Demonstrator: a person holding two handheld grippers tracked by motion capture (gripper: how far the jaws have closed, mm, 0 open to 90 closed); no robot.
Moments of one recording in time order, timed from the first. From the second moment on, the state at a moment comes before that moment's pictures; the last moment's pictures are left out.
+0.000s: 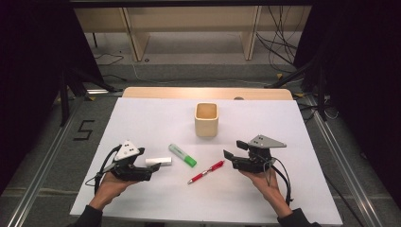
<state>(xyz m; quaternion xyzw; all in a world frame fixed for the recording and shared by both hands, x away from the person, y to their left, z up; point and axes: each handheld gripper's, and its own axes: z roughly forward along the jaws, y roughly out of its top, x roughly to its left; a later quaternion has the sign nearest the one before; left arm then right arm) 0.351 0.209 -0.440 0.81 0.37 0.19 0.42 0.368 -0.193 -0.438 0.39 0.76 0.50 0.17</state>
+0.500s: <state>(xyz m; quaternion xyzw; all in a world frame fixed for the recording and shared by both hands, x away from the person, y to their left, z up) 0.366 0.206 -0.445 0.84 0.36 0.16 0.37 0.337 -0.201 -0.437 0.37 0.75 0.51 0.16</state>
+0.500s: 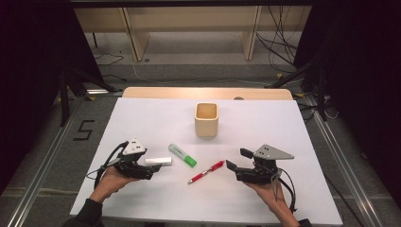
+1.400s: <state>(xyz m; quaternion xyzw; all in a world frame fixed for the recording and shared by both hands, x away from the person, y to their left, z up) 0.398 0.182 -0.446 0.93 0.27 0.13 0.23 0.321 -0.200 -0.441 0.36 0.77 0.51 0.14</state>
